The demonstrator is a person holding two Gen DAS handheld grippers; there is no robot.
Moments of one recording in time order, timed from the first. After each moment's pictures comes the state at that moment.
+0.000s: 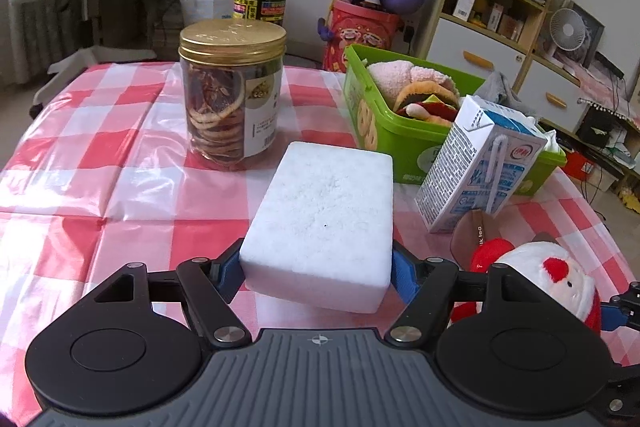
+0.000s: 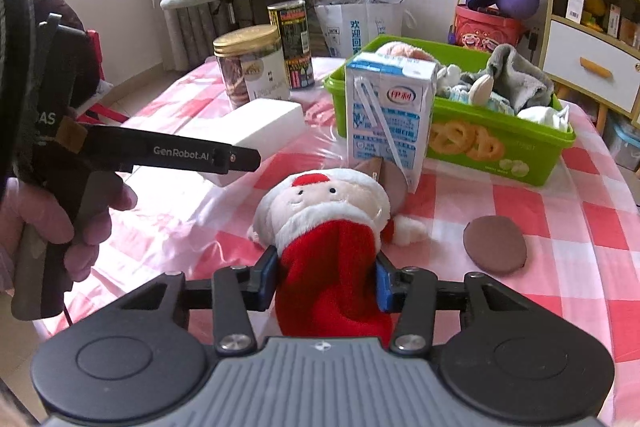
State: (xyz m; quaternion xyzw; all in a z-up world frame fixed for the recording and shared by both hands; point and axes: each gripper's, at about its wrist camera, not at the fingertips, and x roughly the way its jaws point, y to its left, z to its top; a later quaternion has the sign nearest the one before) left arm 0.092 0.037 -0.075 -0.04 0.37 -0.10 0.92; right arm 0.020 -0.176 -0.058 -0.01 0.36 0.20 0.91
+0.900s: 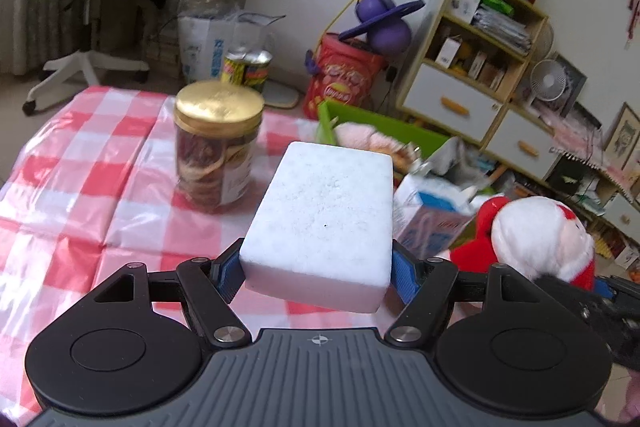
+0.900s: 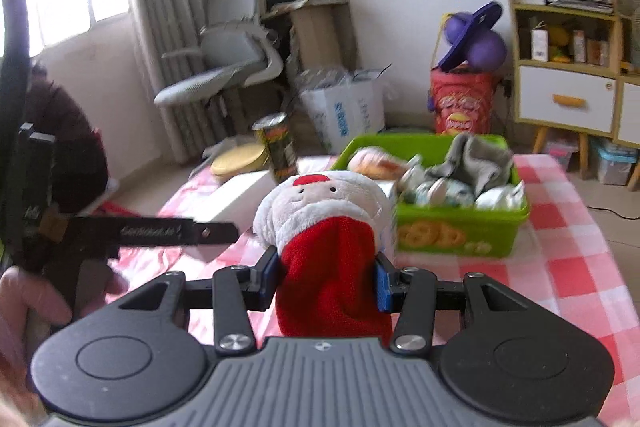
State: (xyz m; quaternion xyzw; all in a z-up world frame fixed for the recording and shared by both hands) left arm 0.074 0.036 -0.012 -0.10 0.34 -0.12 0.93; right arm 0.010 -0.216 0.009 0.08 0.26 0.18 0.95
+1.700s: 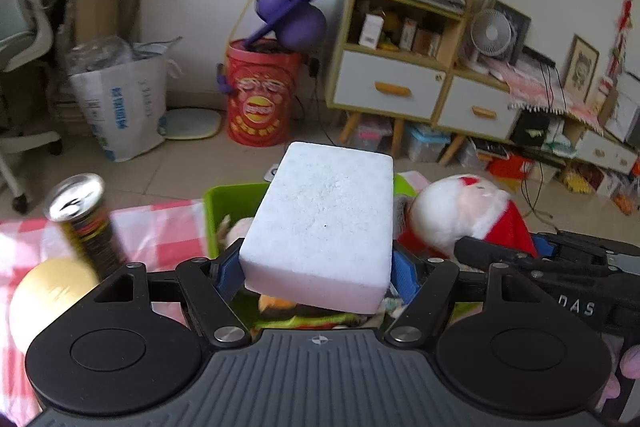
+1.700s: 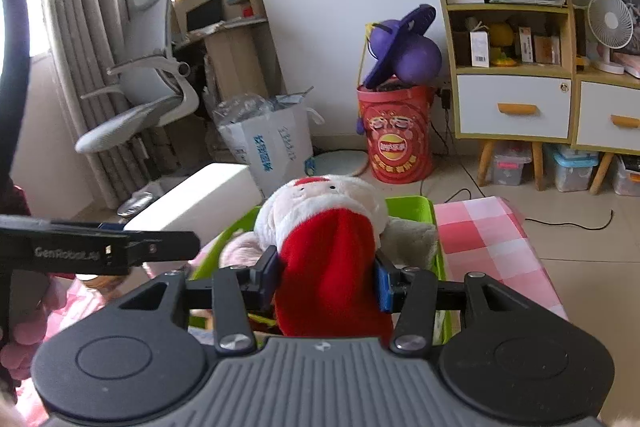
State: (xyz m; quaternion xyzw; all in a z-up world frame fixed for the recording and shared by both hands) left arm 0.220 -0.069 0.015 0.01 0.34 -0.23 0.91; right arm 0.160 -0.280 0.010 0.10 0.26 0.09 0.96
